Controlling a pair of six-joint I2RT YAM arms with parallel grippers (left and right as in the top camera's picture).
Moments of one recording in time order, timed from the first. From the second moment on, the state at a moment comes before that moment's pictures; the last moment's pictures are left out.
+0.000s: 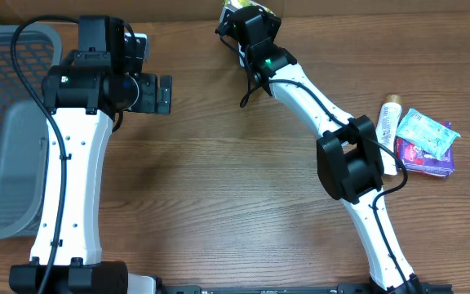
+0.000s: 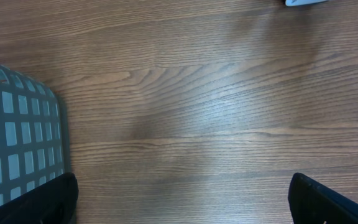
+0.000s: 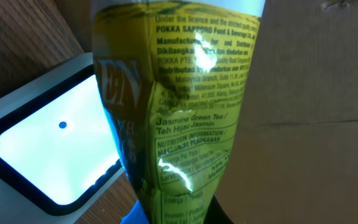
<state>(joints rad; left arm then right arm) -0.03 1.61 1.75 -1.20 -0.02 0.04 0.50 2.54 2.26 -0.22 0.56 -0.96</state>
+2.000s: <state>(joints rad) -0.03 1.61 1.75 -1.20 -0.02 0.04 -0.03 2.12 1.72 -1.24 0.04 0.47</state>
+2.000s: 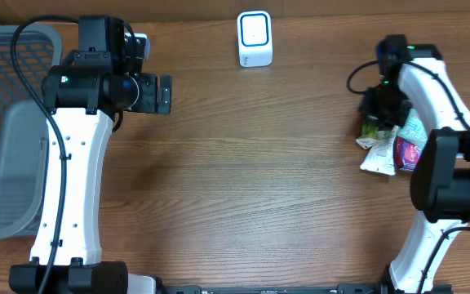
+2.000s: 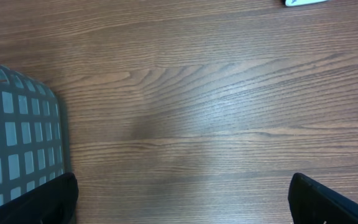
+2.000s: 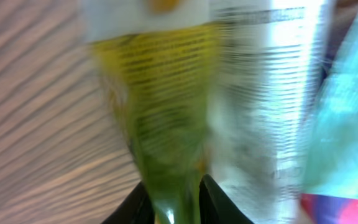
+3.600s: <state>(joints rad) -0.03 1.61 1.75 -1.20 -0.02 0.04 -0.03 0.72 1.40 -1.01 0.01 0.34</state>
